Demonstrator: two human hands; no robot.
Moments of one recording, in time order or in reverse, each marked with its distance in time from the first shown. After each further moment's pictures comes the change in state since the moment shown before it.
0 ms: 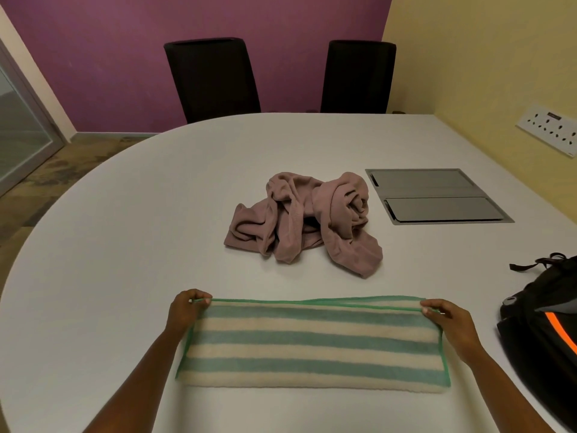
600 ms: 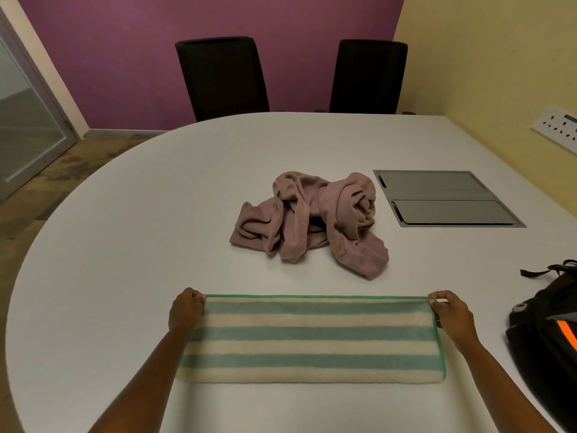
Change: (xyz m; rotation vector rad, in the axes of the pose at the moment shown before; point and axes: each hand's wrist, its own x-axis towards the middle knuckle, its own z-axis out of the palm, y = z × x) left_hand 0.002 -0.001 0.007 0.292 0.161 -0.207; right_hand 0.023 -0.005 0.015 -0.152 0.122 0.028
